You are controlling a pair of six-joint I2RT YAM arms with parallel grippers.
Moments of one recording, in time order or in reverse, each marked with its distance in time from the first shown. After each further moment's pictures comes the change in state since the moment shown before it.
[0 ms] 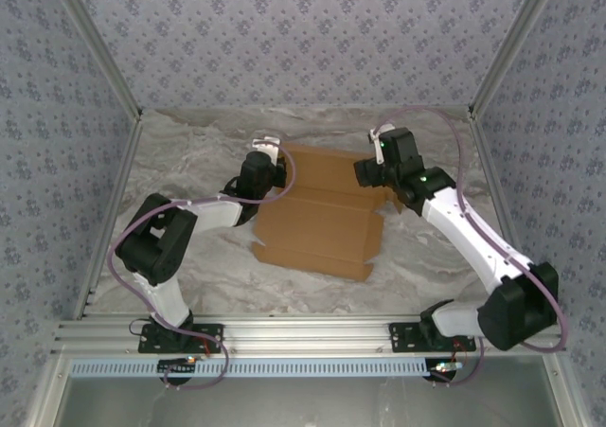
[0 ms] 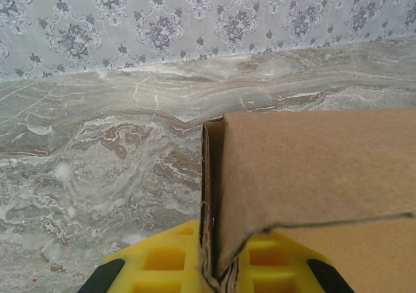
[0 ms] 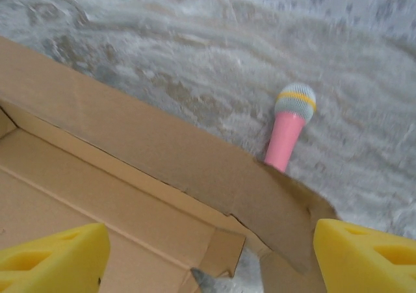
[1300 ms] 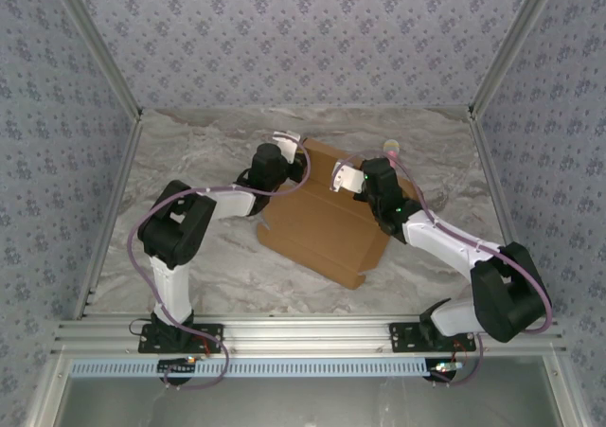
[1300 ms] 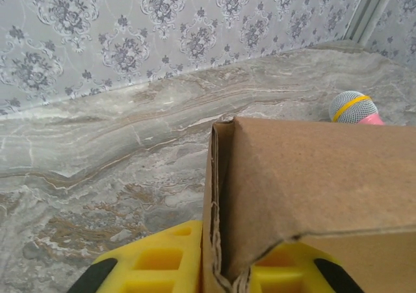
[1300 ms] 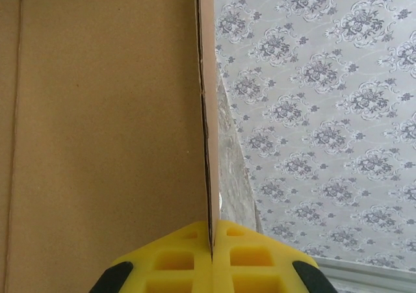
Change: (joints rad) left arm -0.005 0.174 0.153 0.119 0.269 0.061; right arm 0.116 0.027 -0.380 0.689 0.165 -1.120
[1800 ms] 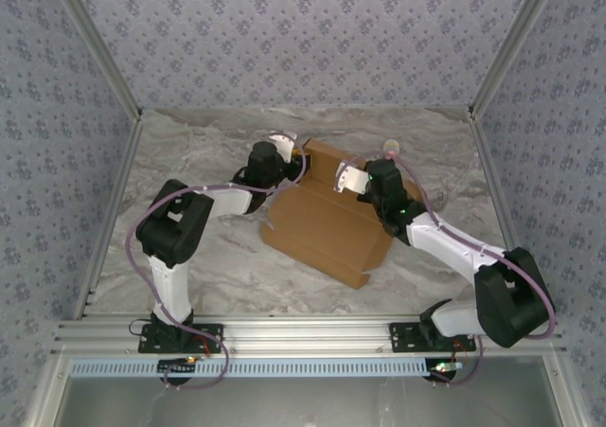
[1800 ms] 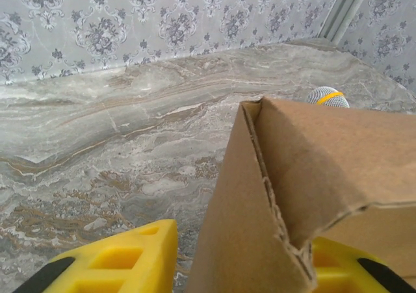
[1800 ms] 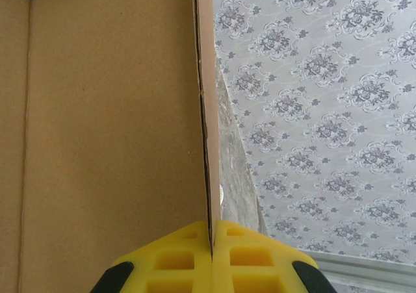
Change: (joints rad) left arm 0.028 -0.001 0.006 -0.030 0.113 -0.074; right arm -0.021 -0.030 -0.018 -0.010 -0.027 0.010
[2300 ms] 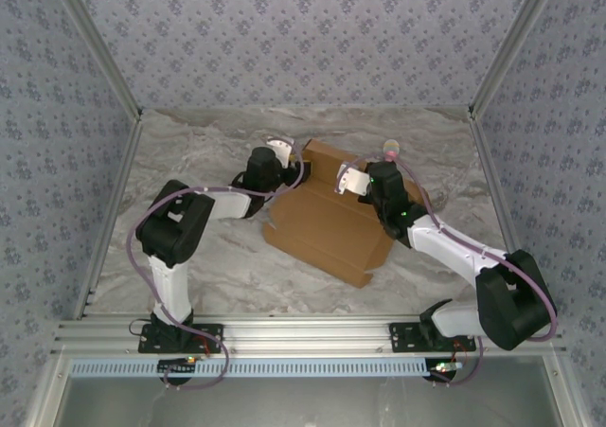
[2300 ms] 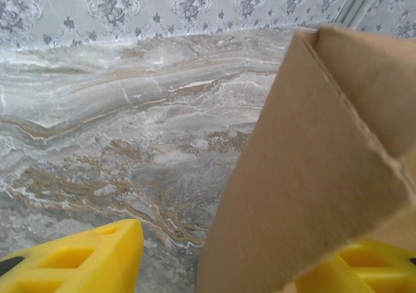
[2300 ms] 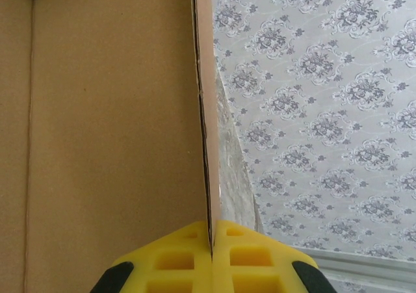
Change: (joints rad) left arm 0.009 0.000 -0.052 0.013 -0.009 -0.018; right arm -0.001 -0.018 -0.025 0.017 0.007 -0.012
